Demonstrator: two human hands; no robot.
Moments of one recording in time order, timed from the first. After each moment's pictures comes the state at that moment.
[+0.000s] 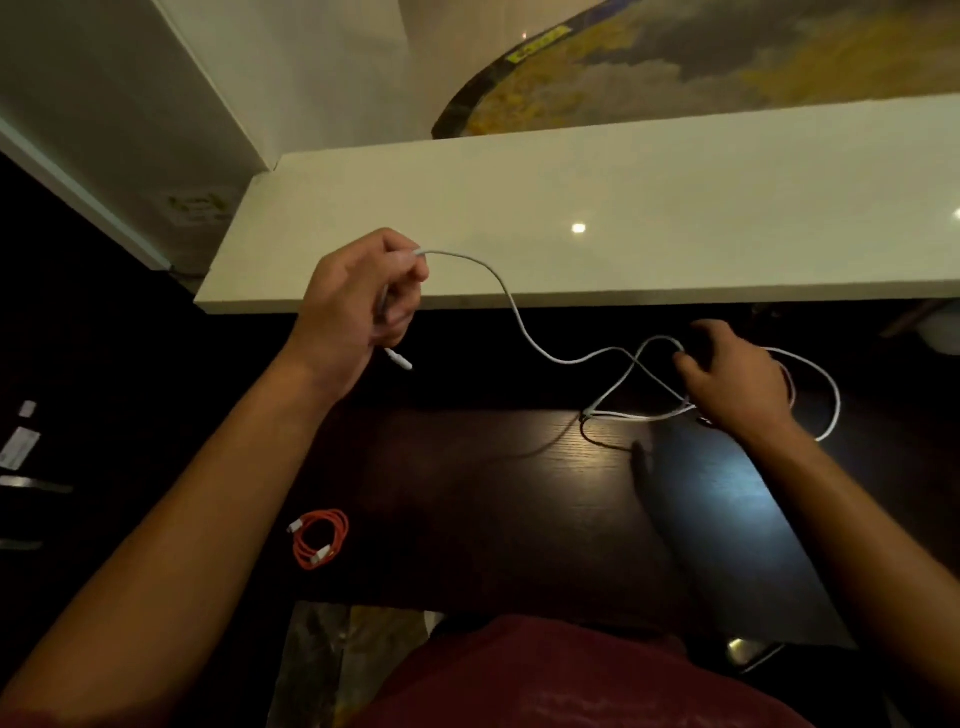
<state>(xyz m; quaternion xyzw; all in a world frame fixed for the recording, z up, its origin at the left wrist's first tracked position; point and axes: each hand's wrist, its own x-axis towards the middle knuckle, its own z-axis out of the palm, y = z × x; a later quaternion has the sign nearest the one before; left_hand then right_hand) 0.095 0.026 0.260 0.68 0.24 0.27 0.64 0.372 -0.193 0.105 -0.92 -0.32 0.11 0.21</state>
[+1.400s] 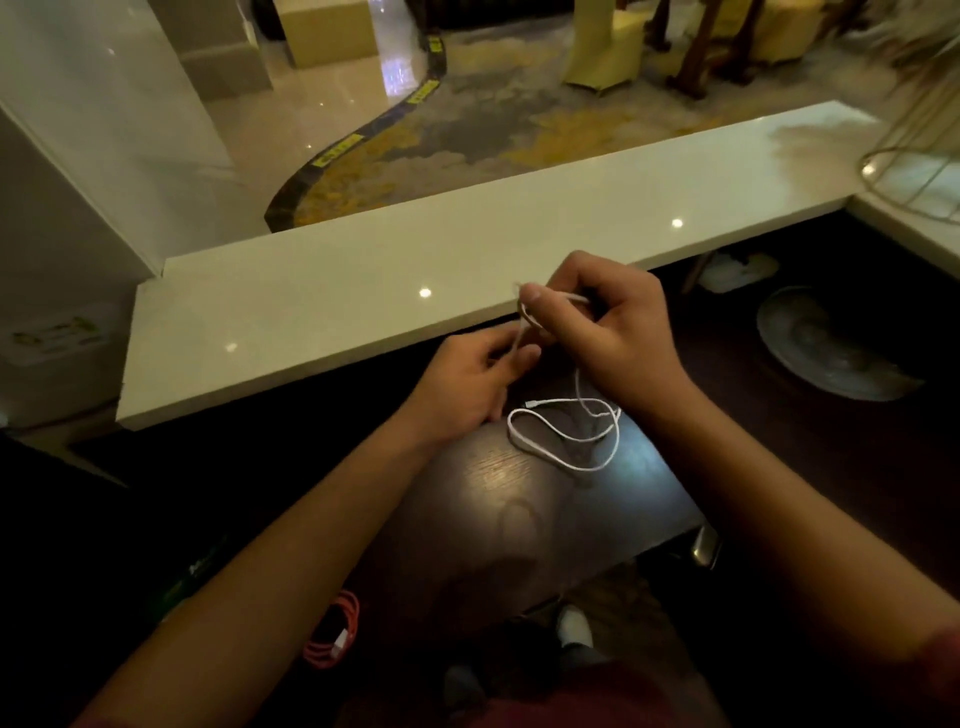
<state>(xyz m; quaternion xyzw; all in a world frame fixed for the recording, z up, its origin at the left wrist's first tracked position) 0.076 -0.028 0.249 0.79 0.02 0.09 0.60 0.160 -0.169 0.279 -0.70 -0.38 -0.03 0.61</state>
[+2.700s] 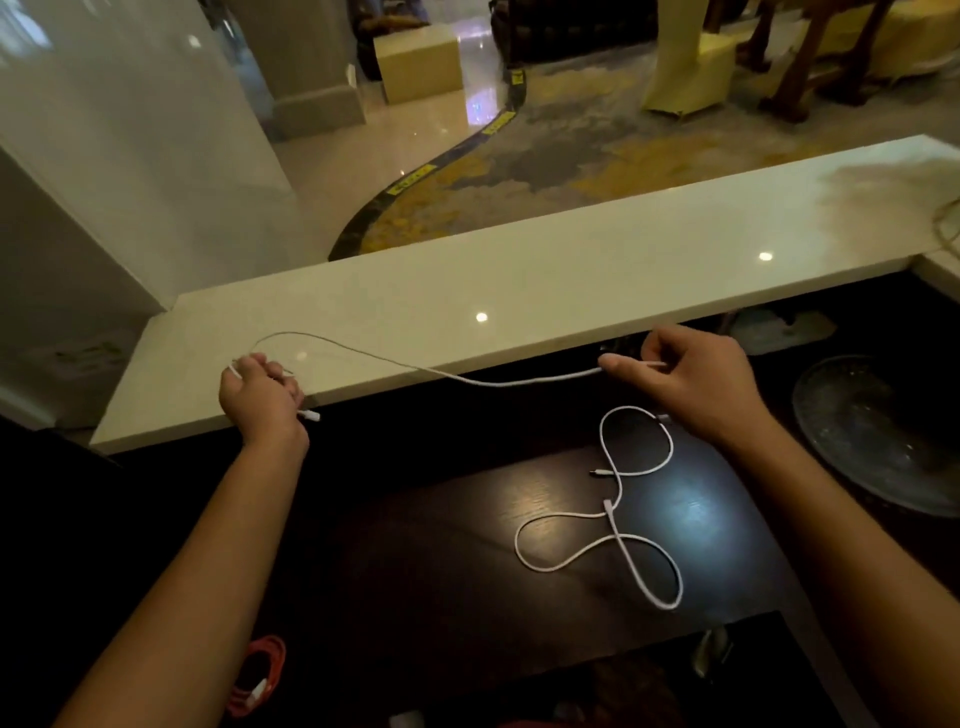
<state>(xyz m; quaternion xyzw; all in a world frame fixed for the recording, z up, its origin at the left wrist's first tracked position) 0.137 0.069 0.196 0.43 0.47 0.51 0.58 0.353 -0.287 0.214 -0.87 -0.32 -0.04 0.37</state>
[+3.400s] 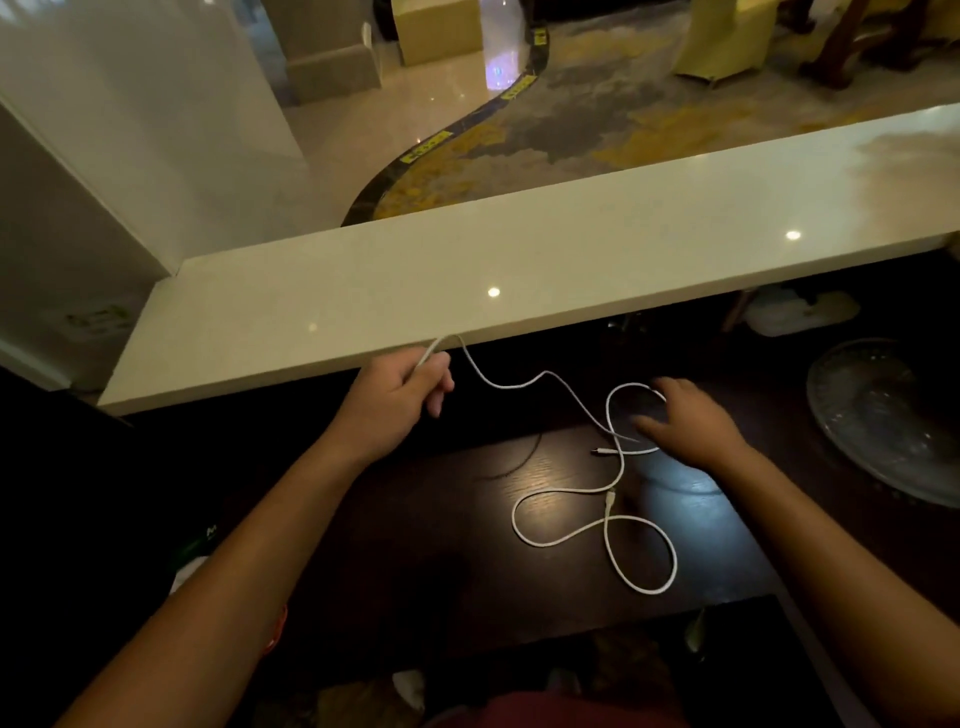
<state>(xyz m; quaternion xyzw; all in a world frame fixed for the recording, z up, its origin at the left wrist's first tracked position) 0.146 -0.054 0.221 0.84 0.25 0.14 0.46 0.389 -0.305 0.091 -0.93 -0.28 0.17 0.16</state>
